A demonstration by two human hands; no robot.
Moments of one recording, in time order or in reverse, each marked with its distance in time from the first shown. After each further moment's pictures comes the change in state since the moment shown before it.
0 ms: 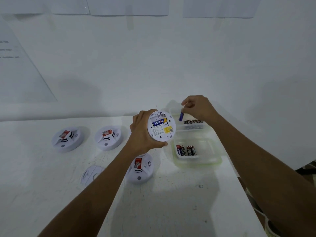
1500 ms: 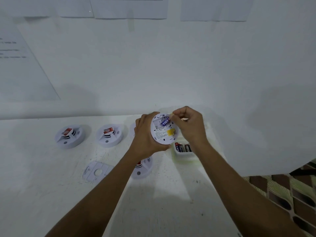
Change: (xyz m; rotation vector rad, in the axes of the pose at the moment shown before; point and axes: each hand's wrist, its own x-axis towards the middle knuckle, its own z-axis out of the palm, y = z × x) left_hand -0.018 0.032 0.002 0.016 0.071 0.113; right_hand -0.097 -0.037 0.045 0.537 0.262 -0.013
